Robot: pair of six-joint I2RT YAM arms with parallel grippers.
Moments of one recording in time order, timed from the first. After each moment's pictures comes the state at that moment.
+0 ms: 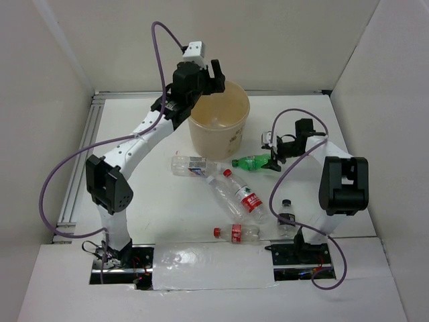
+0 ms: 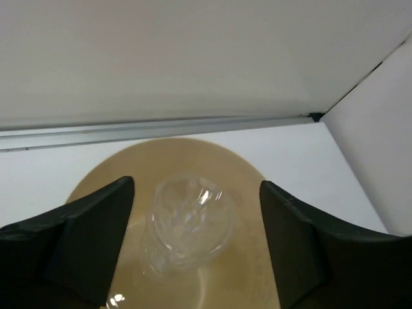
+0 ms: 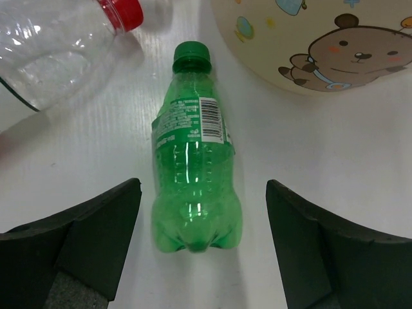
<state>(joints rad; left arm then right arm) -0.56 1.89 1.94 -0.16 -0.25 -0.35 -0.06 1.67 1.05 -0.59 -0.97 -1.49</state>
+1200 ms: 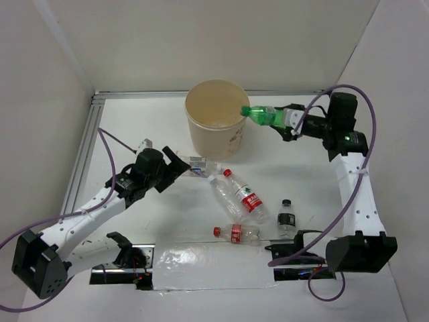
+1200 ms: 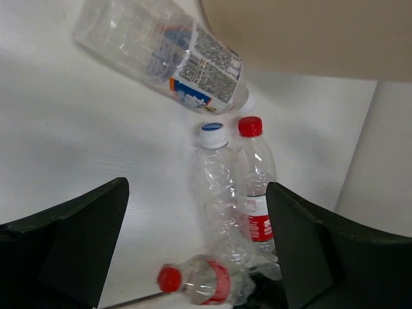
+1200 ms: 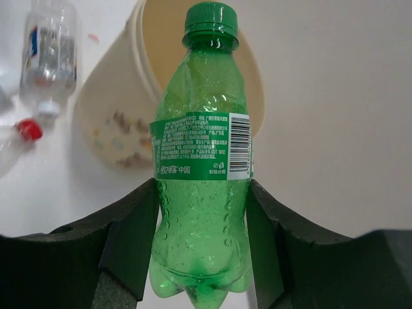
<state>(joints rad) -0.58 1.00 0.73 -0.39 -0.14 -1.10 -0.12 1.18 1.30 -0.65 -1.08 -1.31</state>
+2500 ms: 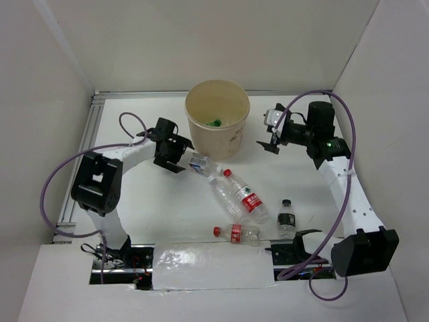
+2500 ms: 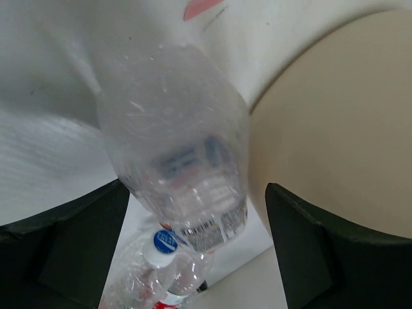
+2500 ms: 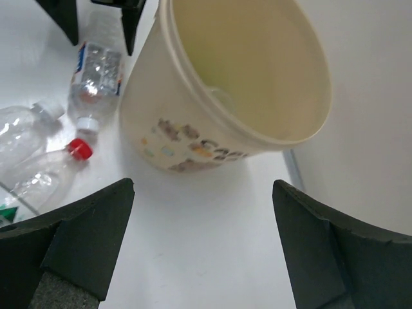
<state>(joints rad) -0.33 1.75 1.15 -0.45 0.11 -1.50 0.11 1.18 1.18 -0.44 -0.85 -1.00</state>
